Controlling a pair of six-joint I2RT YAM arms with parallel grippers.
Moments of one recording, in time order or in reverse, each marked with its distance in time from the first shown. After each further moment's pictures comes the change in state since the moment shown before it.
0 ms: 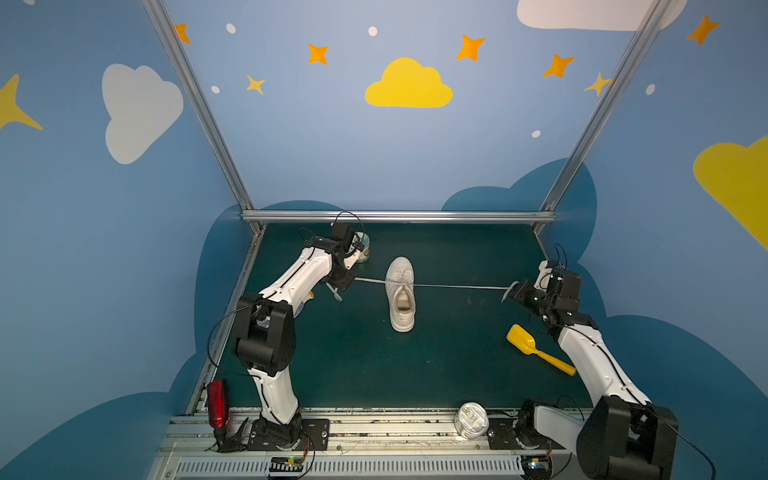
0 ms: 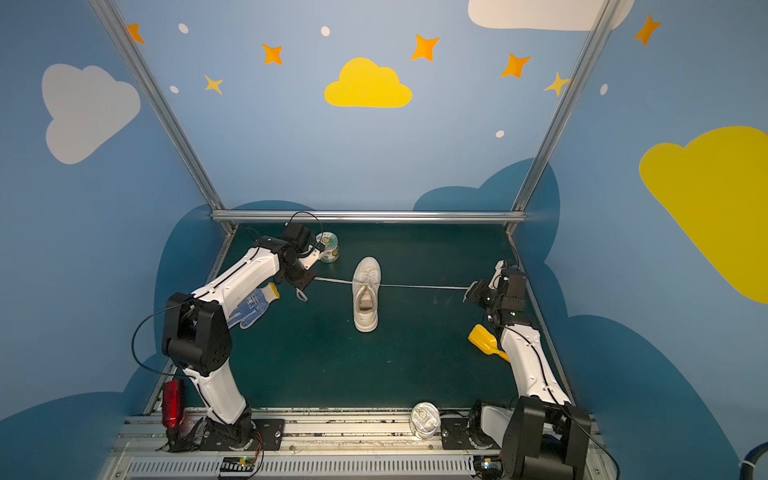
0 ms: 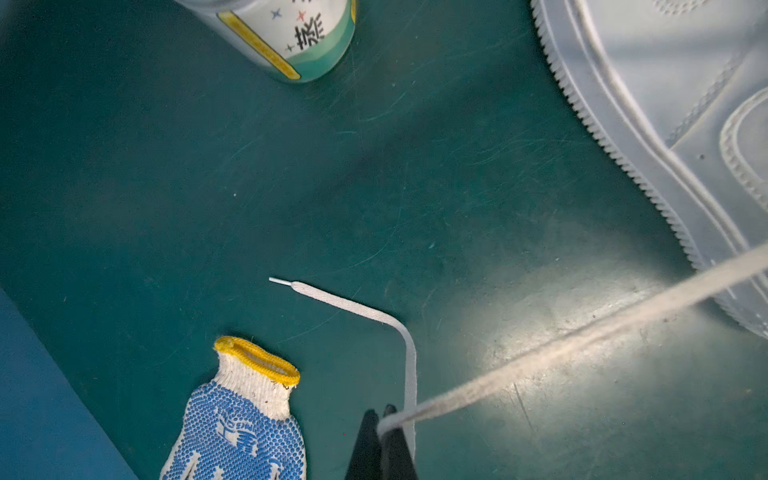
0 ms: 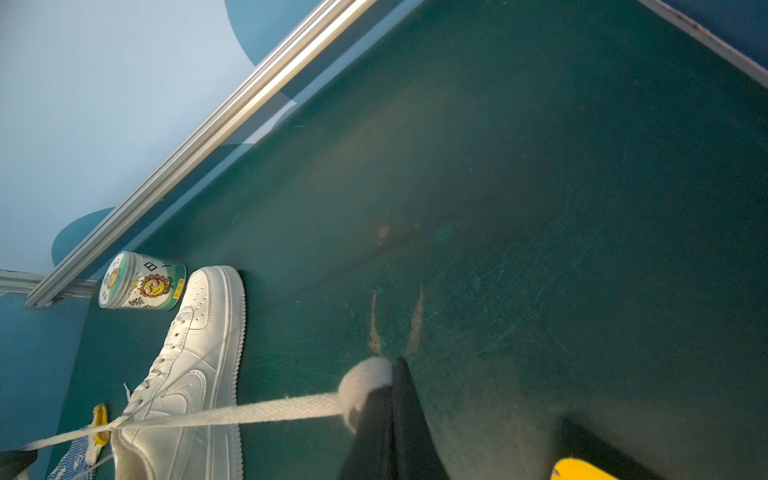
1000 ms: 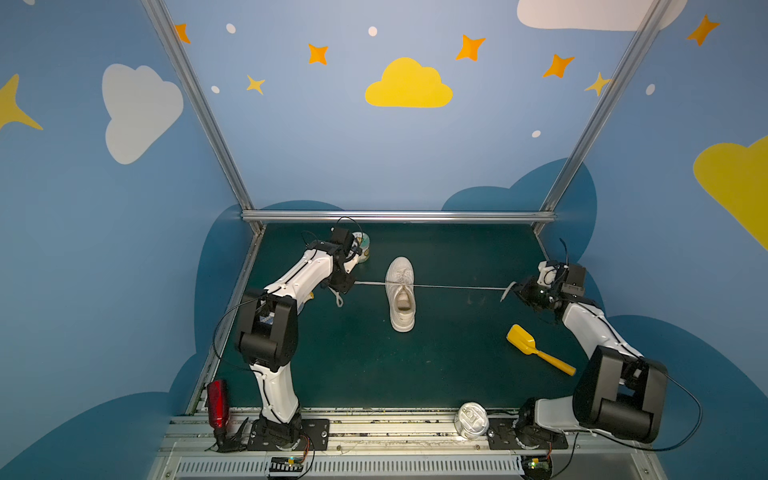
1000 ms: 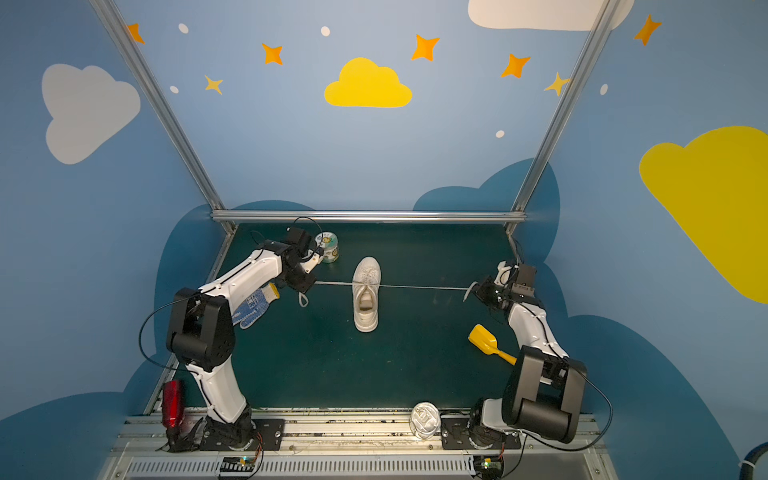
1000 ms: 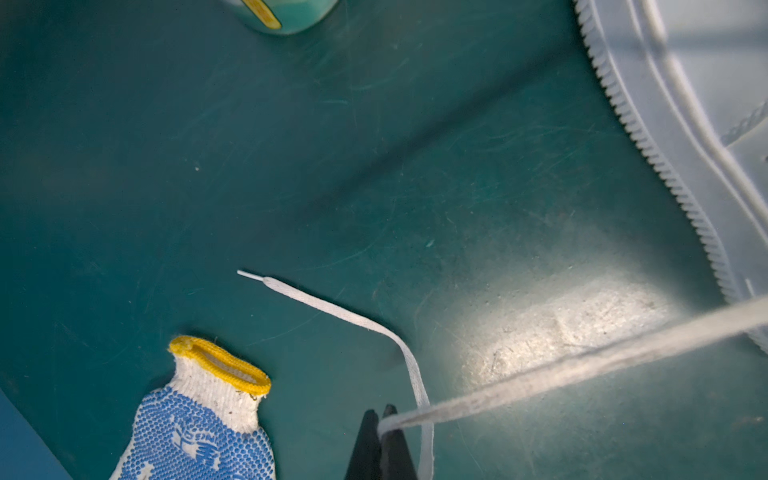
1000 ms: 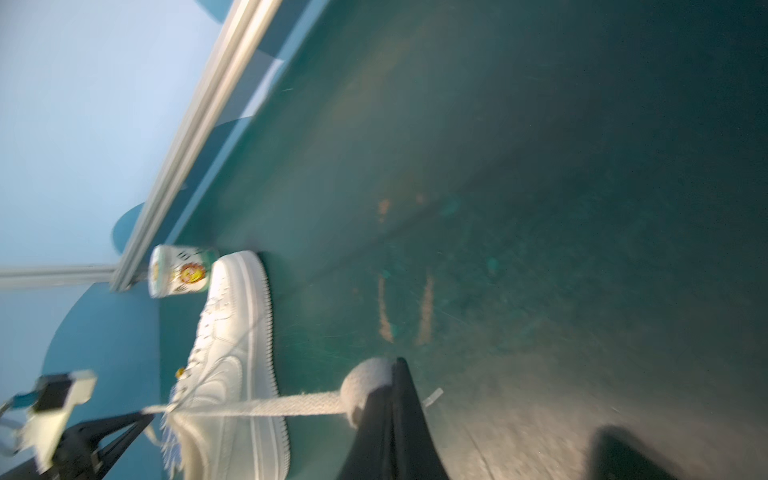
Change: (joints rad) left arm -0.007 0.027 -0.048 0.034 0.018 -0.065; right arm -0.081 0.241 0.154 -0.073 -0.283 0.011
